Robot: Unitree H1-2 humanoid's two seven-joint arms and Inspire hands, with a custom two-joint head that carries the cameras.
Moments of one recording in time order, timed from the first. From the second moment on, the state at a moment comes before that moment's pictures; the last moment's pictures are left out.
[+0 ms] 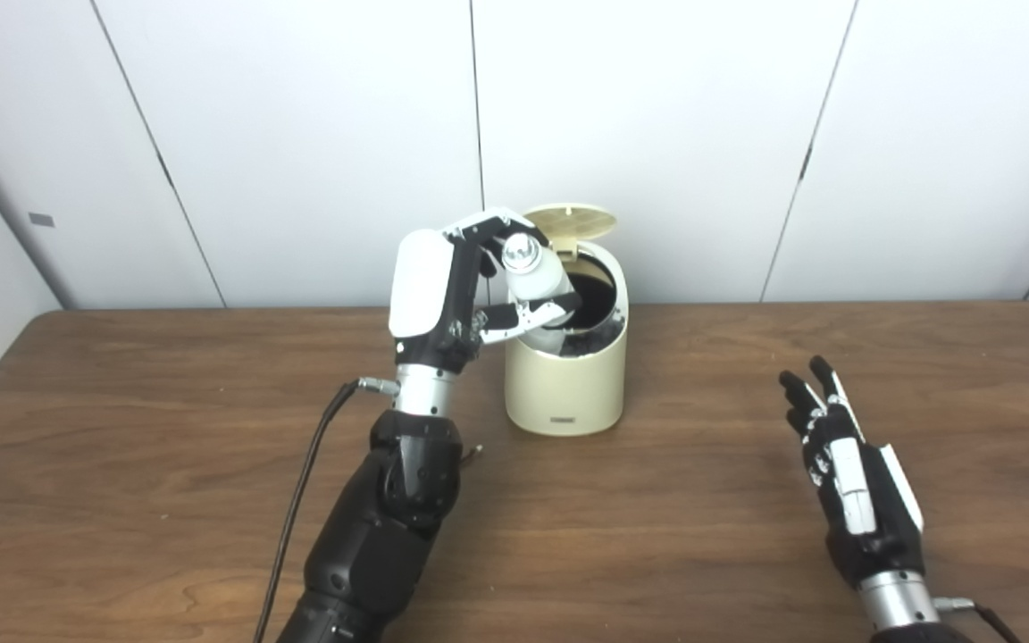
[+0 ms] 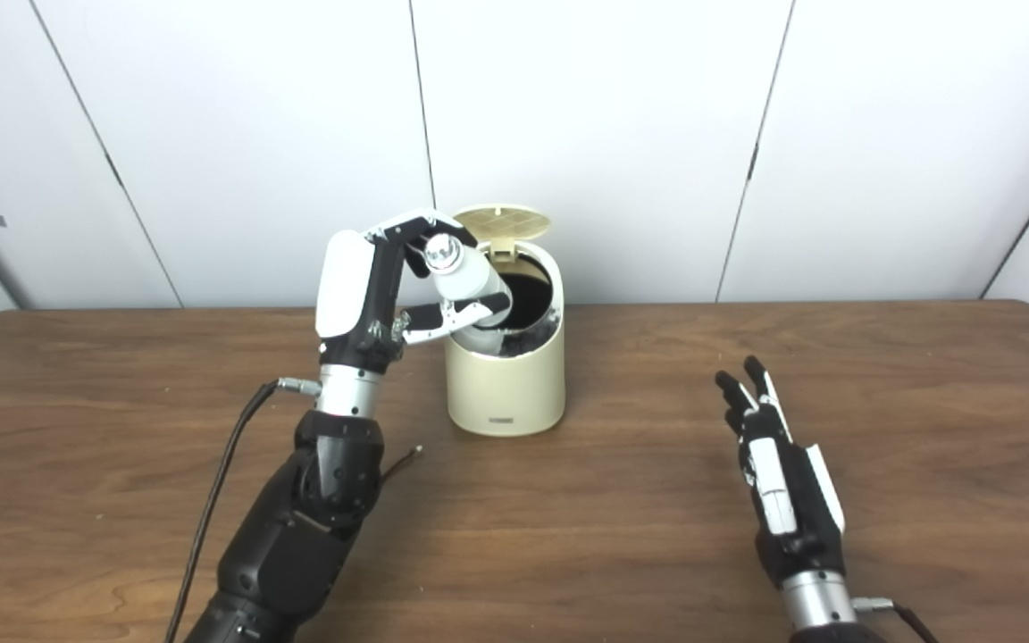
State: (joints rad) left arm -0.56 0.04 -0.19 0.32 0.67 -0.28 0.46; right arm -0.05 -0.11 -0.10 0.01 0.11 -0.12 0.11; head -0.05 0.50
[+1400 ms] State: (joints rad) left arm -0.56 0.08 -0.23 0.26 0.70 -0.11 0.31; right arm -0.06 -0.11 -0.10 0.01 0.10 -0.13 0.11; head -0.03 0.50
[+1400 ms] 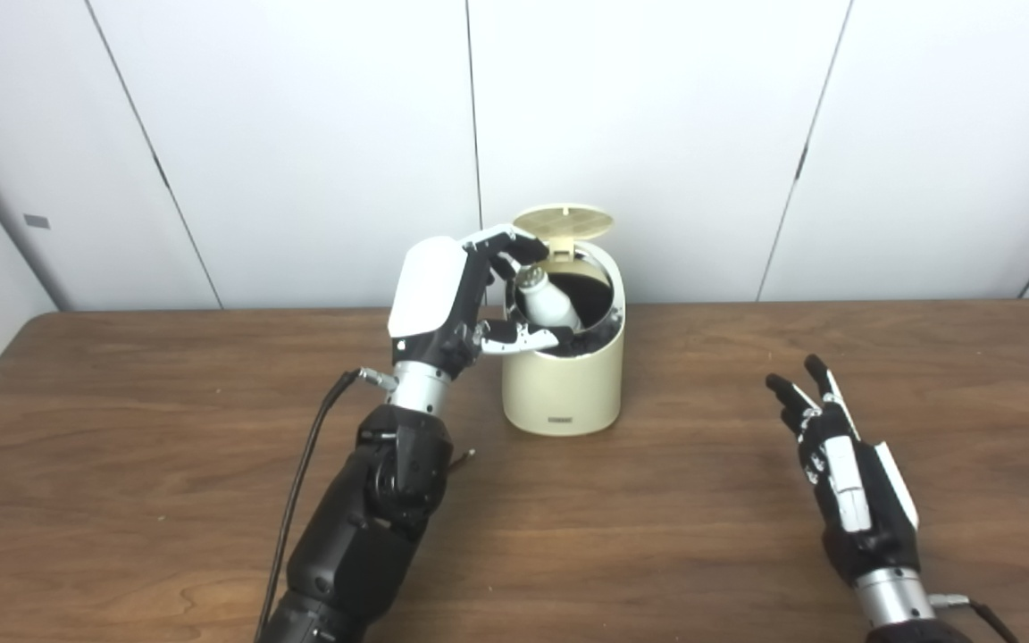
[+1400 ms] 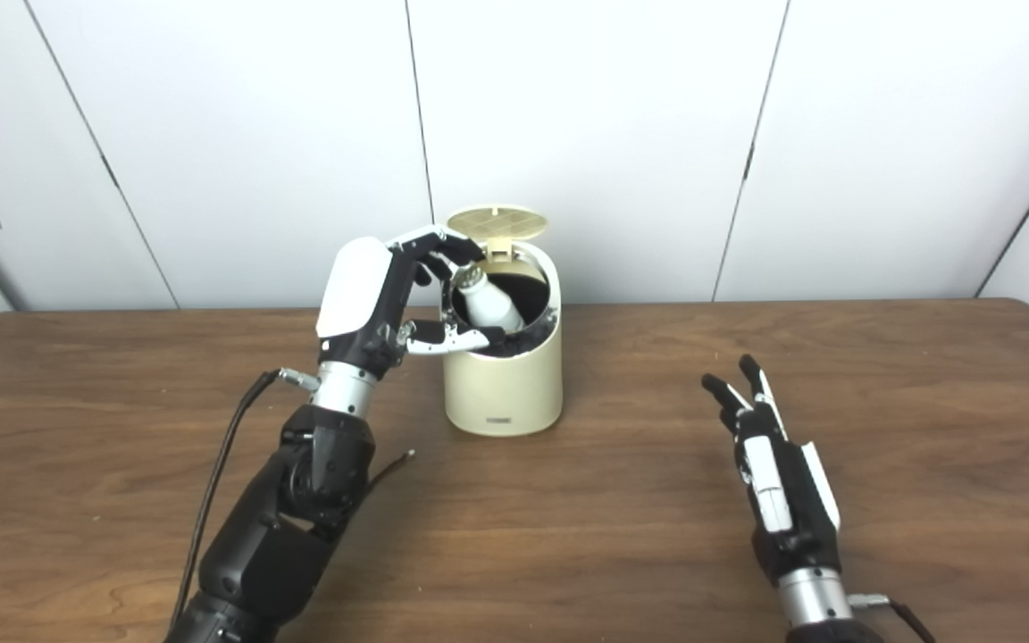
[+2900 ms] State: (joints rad) left arm -0.12 0.10 0.09 -0.16 -0.07 0.14 -0.06; right arm -0.05 -0.12 -0.09 -0.03 0.15 -0.06 0.11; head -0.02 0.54
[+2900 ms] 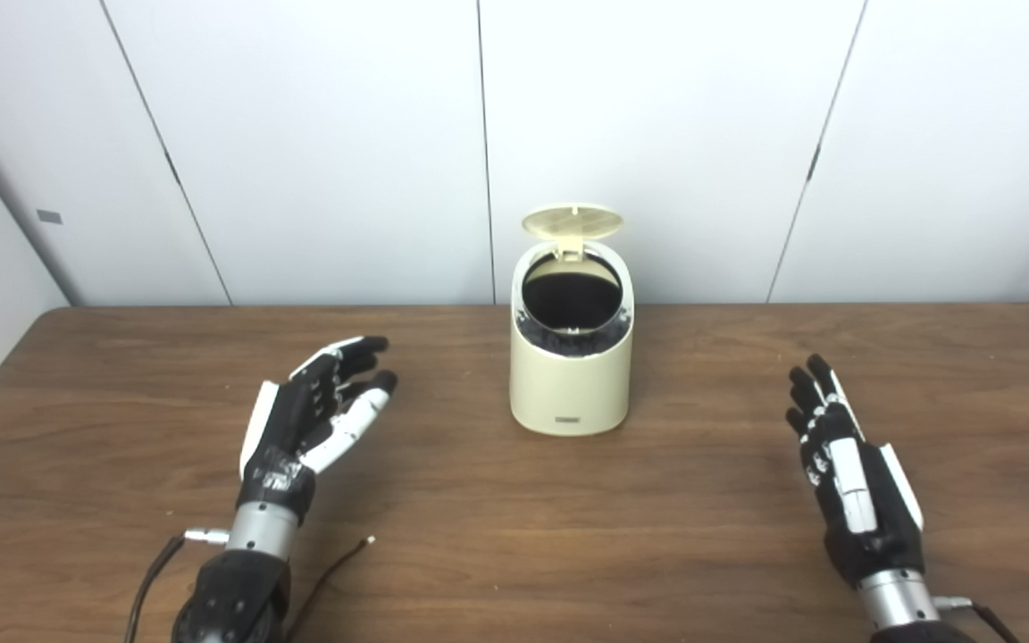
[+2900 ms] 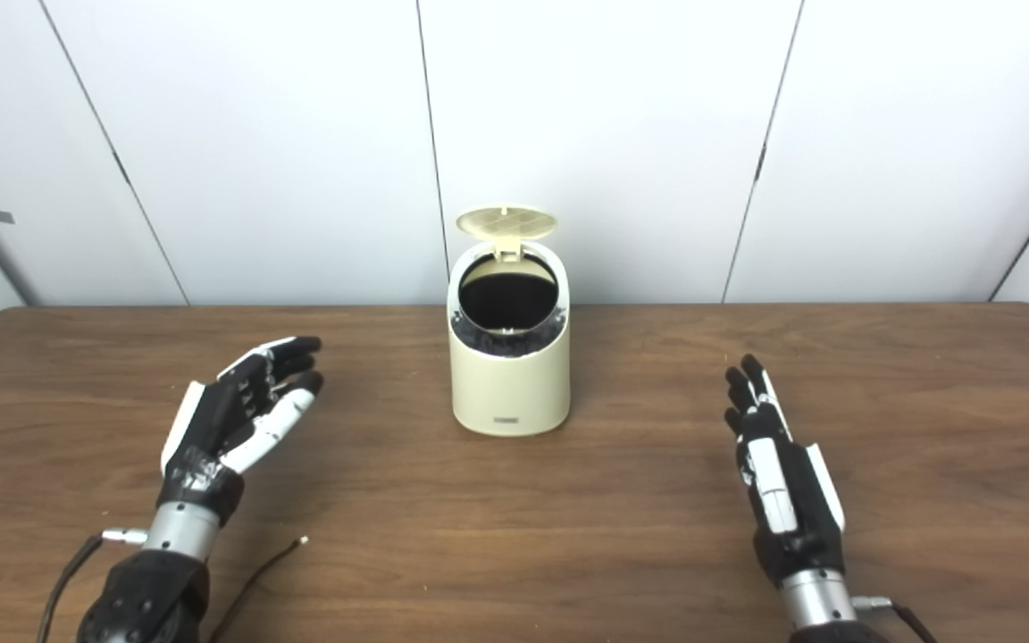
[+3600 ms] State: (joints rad) left arm -0.01 0.04 0.11 -0.09 -0.12 0.01 -0.06; right arm -0.27 -0.19 -0.02 -0.18 -0.03 0.17 0.10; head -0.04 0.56
